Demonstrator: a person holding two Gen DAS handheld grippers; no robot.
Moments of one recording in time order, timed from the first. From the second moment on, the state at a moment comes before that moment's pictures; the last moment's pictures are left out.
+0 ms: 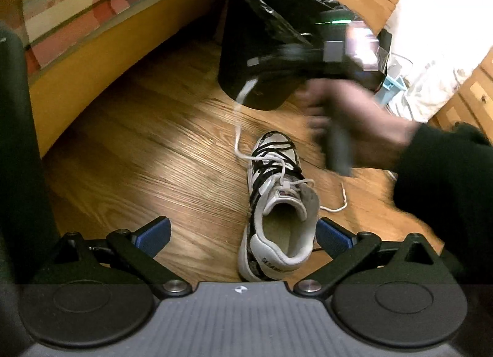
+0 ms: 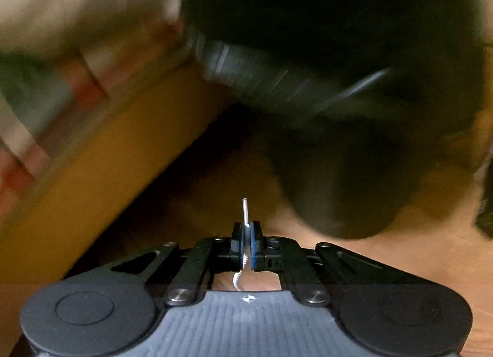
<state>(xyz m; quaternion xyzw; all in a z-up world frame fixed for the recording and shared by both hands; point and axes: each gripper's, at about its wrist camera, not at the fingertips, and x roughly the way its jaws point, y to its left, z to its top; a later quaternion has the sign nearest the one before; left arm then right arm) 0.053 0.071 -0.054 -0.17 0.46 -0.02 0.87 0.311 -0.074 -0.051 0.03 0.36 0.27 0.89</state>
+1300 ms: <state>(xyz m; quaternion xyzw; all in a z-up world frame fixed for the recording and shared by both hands) 0.193 0.024 -0.098 0.11 0.49 -0.30 0.81 0.169 -0.090 -0.077 -0.37 0.37 0.34 0.78</state>
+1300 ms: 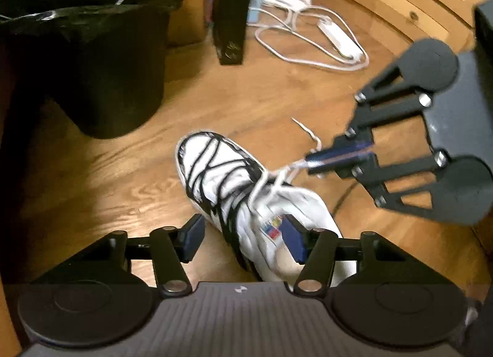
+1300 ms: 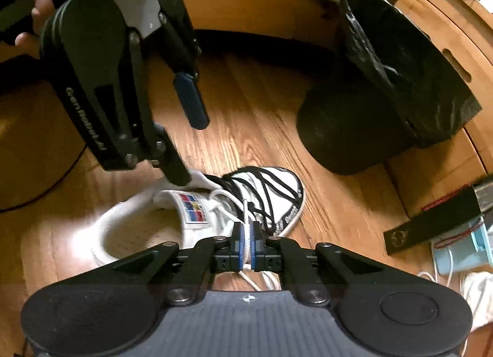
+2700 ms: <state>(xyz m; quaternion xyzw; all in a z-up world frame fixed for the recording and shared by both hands) 0.230 0.103 -0.177 -0.31 0.61 -0.20 0.70 0.153 -0.037 -0.124 -0.47 0.36 0.35 0.73</state>
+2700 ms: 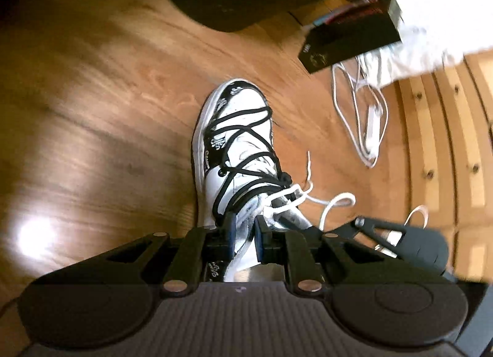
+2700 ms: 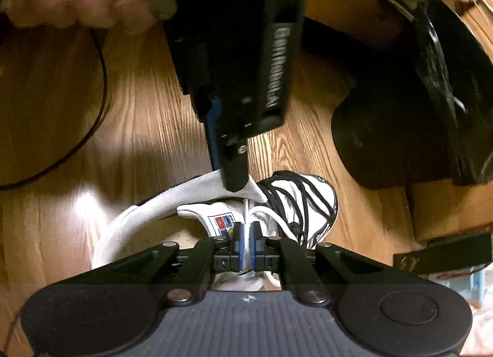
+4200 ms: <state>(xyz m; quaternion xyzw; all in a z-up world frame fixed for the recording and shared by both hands) 0.236 0.101 -0.174 -0.29 0.61 -0.20 0.71 0.147 -0.022 -0.120 -0.50 0.33 0.36 0.72</state>
